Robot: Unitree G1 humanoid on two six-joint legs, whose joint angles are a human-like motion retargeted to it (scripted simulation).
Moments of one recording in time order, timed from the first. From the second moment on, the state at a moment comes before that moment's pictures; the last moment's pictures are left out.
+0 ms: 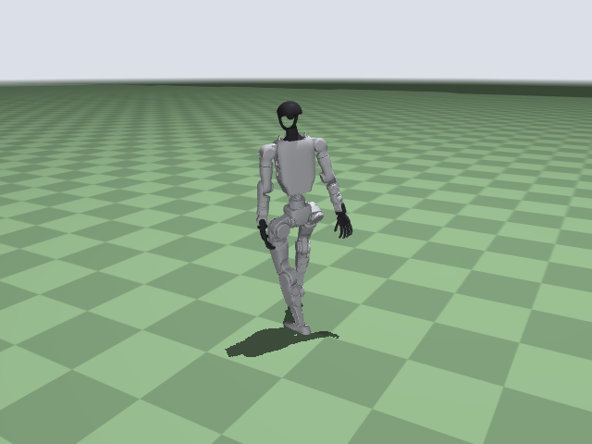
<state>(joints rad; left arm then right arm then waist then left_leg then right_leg) 0.02 0.15 0.11 1.47 0.35 -0.02 -0.25 0.11 -0.22 -0.06 1.55 -0.69 0.04 0.11 -0.17 0.04 0.18 0.12 0.01 0.18 0.19 -0.17 0.15 -0.42 -0.11 -0.38 0.32 -0.04 -0.16</state>
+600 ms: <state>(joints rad) 0.19 0.15 0.29 1.44 0.39 0.02 -0.23 0.06 -0.20 0.03 1.51 -0.62 0.04 0.15 0.07 -0.02 0.03 0.03 0.00 0.45 0.04 -0.09 0.01 0.04 -0.04 -0.42 0.01 -0.03 0.00</state>
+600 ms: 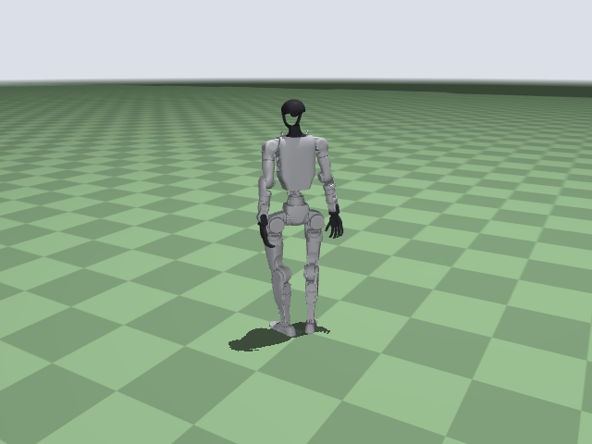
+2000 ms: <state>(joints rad) -0.37 0.44 0.13 1.35 0.30 0.02 -0.19 0.21 -0.59 -0.29 1.49 -0.53 0.01 -0.31 0.10 -0.11 0.52 -0.30 0.13 0.43 0.00 0.13 -0.06 -0.33 -0.17 -0.33 0.02 0.15 0.12</state>
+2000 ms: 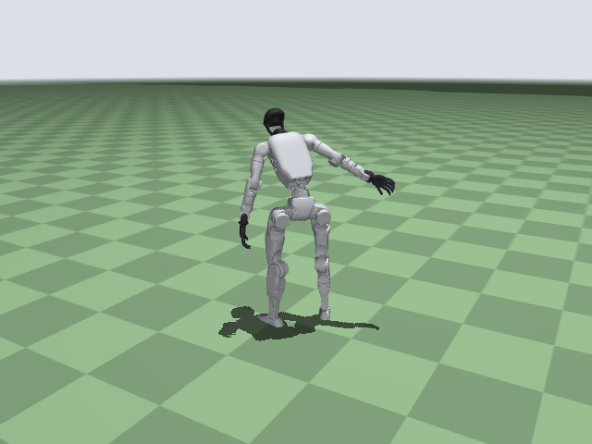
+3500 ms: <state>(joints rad) 0.50 0.63 0.25 1.51 0.07 -0.01 -0.11 0.12 -0.81 -0.34 1.56 -0.10 -0.07 -0.37 0.21 0.13 0.52 -0.71 0.10 0.31 0.00 0.20 -0.05 -0.60 -0.17 -0.45 -0.01 0.13 0.12</state>
